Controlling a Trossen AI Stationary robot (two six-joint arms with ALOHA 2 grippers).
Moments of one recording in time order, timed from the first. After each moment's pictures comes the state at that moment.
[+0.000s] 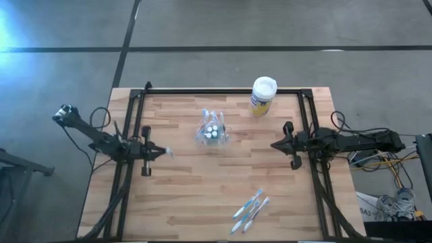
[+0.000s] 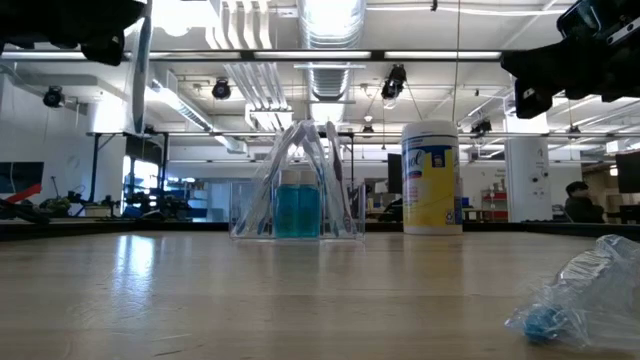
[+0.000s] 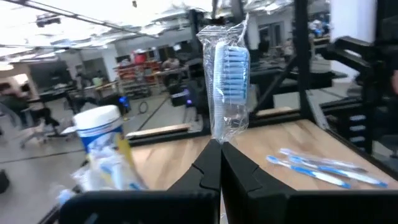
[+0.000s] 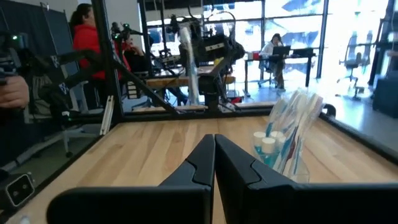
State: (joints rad) left arm -0.55 0.35 0.19 0.30 -0.58 0.21; right arm 0.04 0.26 0.03 0.30 -0.03 0.10
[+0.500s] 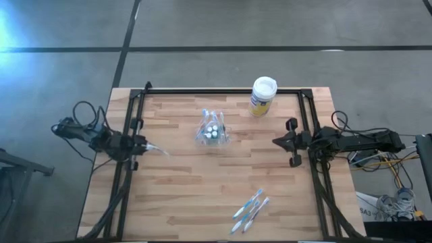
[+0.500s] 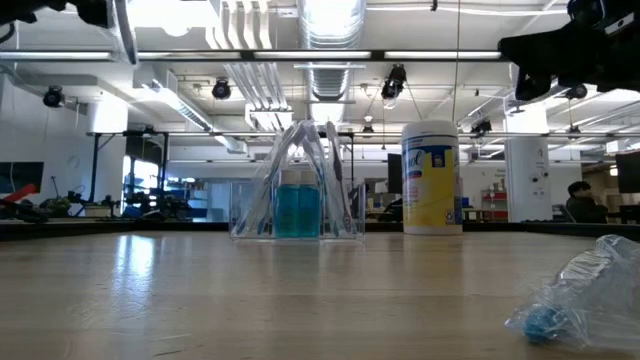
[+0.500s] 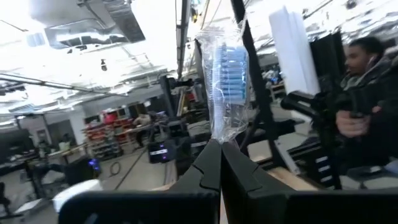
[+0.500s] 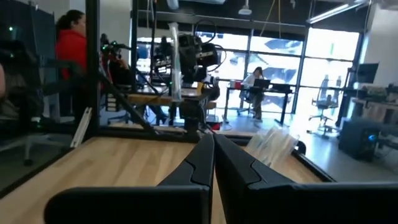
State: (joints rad) left arm -0.36 0.19 0.28 0.15 -0.18 0.32; right arm 0.04 0.26 0.03 0.40 0.03 -0.06
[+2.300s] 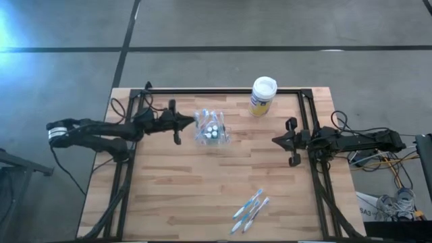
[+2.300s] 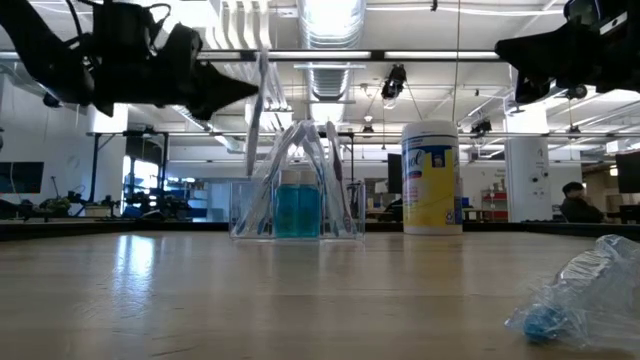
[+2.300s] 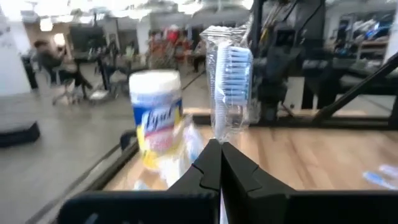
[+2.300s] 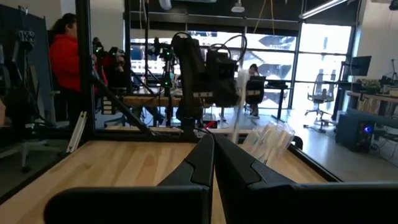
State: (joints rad) left arm 0.38 1.11 0.29 0.92 0.20 0.04; right arm 0.04 0.28 0.03 0.42 0.06 -0.03
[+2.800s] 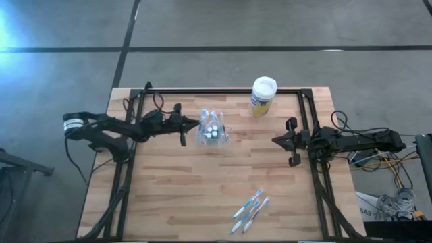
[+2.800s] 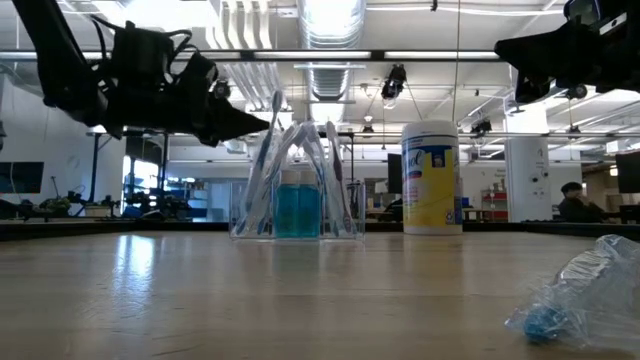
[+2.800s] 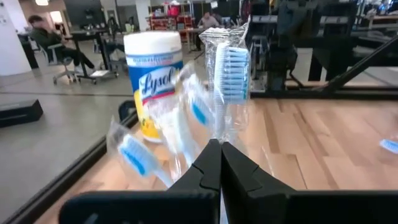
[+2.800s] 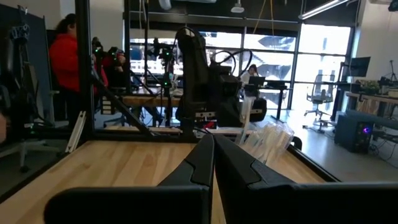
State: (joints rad) left arm 0.38 1.34 0.29 1.05 0.17 0.07; right arm 0.04 0.28 0.03 0.42 0.06 -0.03
